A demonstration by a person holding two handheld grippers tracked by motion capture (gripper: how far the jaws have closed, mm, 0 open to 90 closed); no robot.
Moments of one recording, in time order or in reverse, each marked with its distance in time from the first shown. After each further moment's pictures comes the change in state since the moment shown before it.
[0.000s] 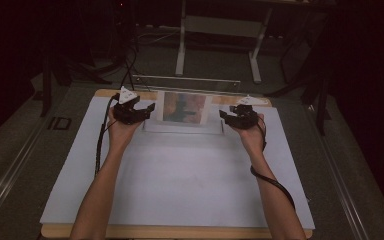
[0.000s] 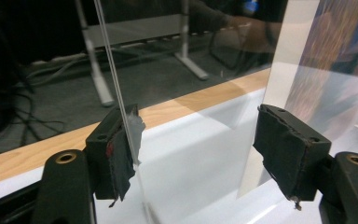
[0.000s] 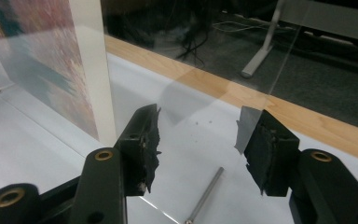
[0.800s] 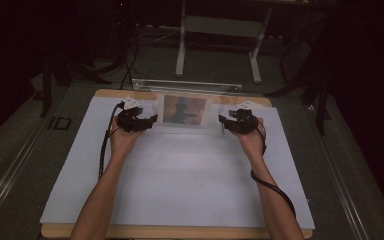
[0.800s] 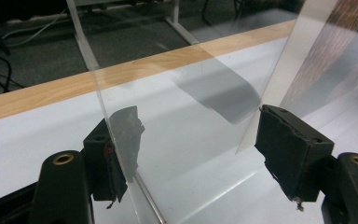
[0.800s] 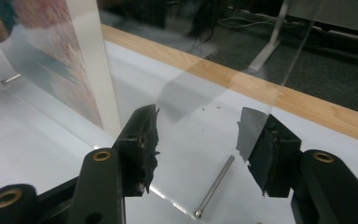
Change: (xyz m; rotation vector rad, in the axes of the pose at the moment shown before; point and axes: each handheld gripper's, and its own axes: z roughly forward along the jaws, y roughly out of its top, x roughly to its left) left arm -0.007 -0.024 0.007 0.131 -0.066 -0.036; right arm 0.006 -0.012 -0.004 0.014 0.015 0.000
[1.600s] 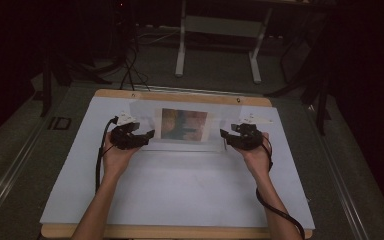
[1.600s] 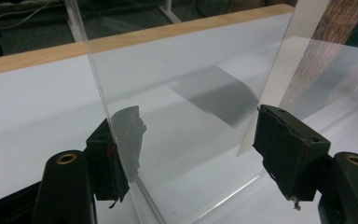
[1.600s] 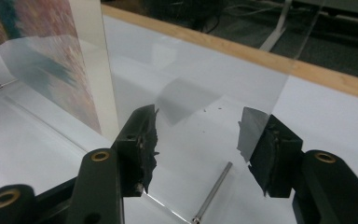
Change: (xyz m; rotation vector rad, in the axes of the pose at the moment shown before) left arm -0.035 -0.021 -0.056 0.045 -0.027 -0.041; right arm 0.037 -0.017 -0.053 0.040 0.015 0.031
